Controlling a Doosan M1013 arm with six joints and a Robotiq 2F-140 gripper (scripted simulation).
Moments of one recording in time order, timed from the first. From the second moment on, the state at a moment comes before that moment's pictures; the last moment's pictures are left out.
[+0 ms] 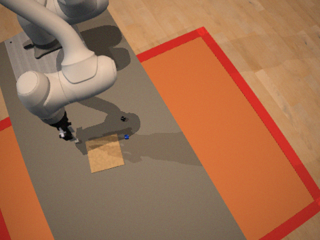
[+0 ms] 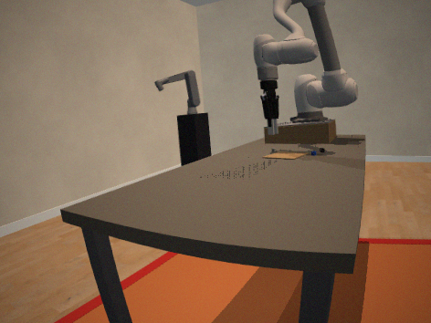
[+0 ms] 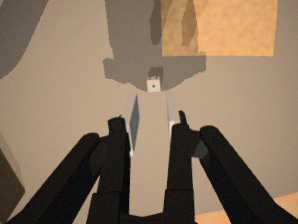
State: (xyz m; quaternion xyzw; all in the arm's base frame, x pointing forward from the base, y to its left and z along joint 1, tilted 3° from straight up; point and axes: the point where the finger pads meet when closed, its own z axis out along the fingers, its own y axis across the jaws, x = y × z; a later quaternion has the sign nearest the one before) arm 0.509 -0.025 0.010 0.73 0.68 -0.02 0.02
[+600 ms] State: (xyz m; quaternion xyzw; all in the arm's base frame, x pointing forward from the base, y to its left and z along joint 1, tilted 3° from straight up) arm 0.509 -0.025 0.005 0.73 0.68 -0.02 0.02
